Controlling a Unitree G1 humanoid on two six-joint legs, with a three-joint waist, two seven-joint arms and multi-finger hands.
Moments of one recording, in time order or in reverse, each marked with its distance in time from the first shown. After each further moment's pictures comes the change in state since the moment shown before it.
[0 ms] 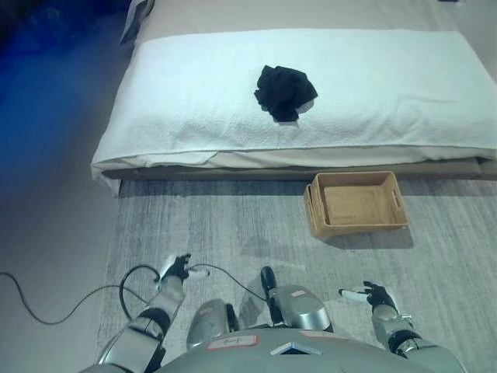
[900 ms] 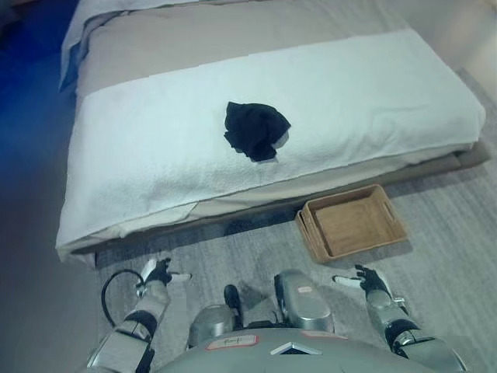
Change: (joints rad) left arm 0.005 0.077 0.059 0.022 -0.017 0.027 0.041; right arm 0.000 0.018 0.060 -0.121 -0.023 0.004 0.023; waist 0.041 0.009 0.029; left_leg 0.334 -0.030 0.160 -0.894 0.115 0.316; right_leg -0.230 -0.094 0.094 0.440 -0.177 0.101
